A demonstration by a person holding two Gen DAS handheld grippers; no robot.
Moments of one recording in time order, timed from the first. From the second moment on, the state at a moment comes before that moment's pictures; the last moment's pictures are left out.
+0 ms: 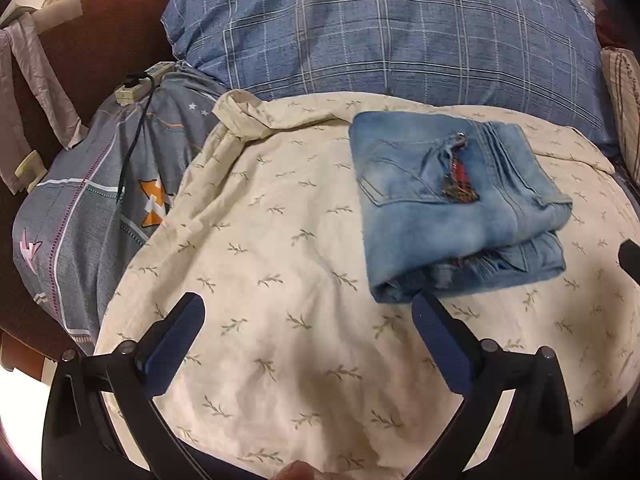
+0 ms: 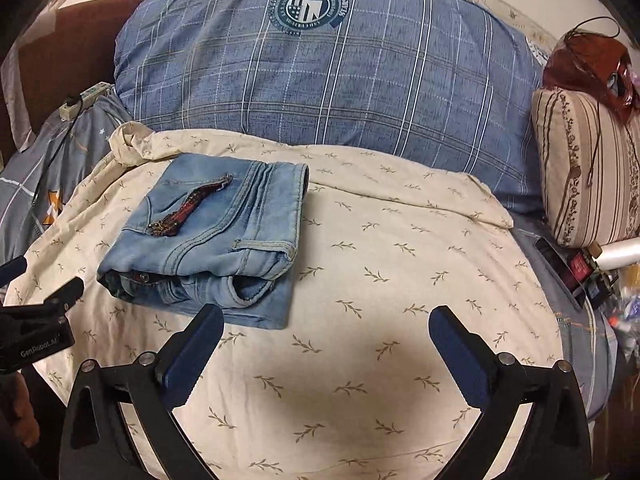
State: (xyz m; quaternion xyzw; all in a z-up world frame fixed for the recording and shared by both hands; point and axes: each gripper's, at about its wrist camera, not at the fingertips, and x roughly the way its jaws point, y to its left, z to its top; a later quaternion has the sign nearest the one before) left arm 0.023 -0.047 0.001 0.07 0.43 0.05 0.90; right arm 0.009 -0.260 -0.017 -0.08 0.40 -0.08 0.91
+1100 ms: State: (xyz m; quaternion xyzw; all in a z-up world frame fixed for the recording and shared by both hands) left arm -0.005 -0.083 0.012 0.03 0.44 -0.07 0.89; right arm -0.007 -0.297 -0.022 -0.05 0.40 -0.10 0.91
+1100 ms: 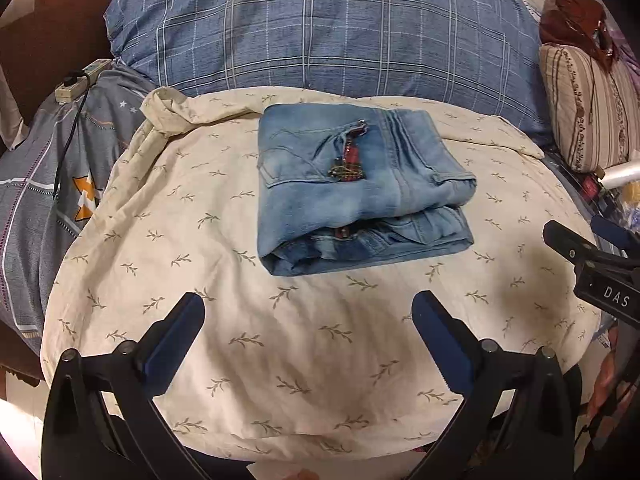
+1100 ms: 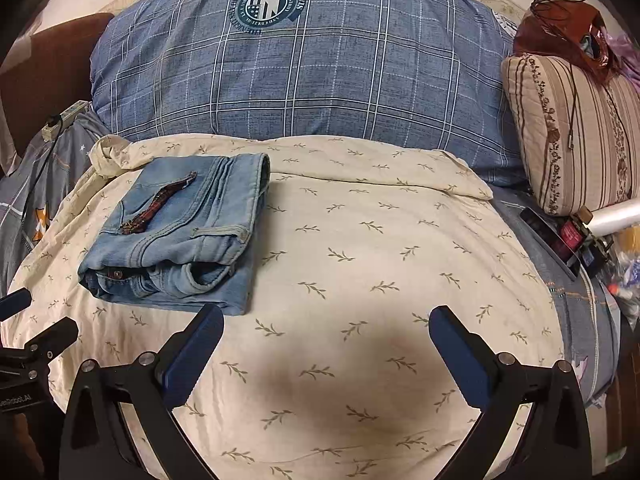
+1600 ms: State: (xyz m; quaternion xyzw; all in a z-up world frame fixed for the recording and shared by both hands) left arm -0.028 -0.085 0.021 0.02 0.41 -0.07 0.91; right arm -0.049 -0.289 -0.007 -0.09 0.34 -0.11 0.93
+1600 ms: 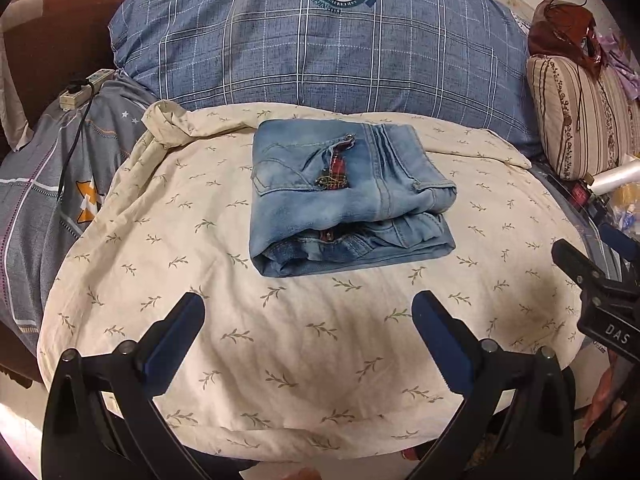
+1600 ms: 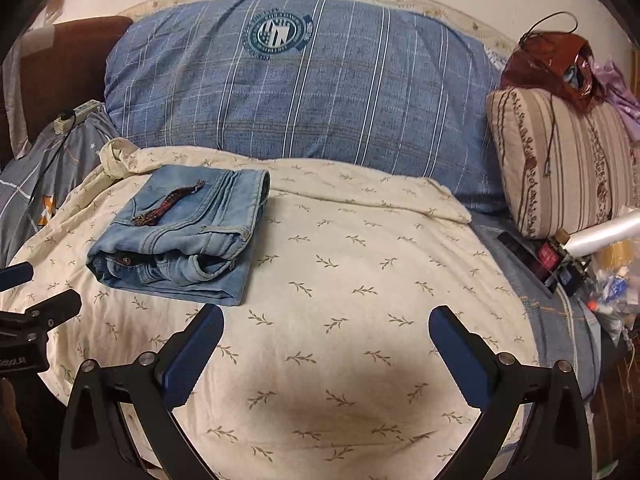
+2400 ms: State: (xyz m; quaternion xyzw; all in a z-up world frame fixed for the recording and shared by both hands) left arm -0.050 -0.092 0.024 0.04 0.40 -0.09 0.91; right arm -0.071 -0.295 -0.001 -0.09 0.34 -0.12 0.93
